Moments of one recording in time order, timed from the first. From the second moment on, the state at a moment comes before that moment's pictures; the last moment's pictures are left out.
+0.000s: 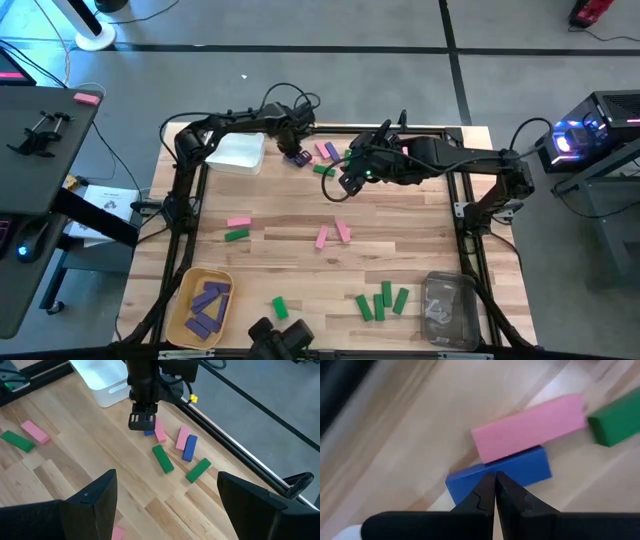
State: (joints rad) left arm 0.65 2.12 1.59 -0.92 0.00 -0.08; right arm 0.01 1.64 1.82 -1.15 0.56 0.57
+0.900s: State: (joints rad) left arm 0.24 2.13 1.58 -0.79 0.16 -0.24; right arm 0.05 1.57 1.82 -1.49 0.54 0.62
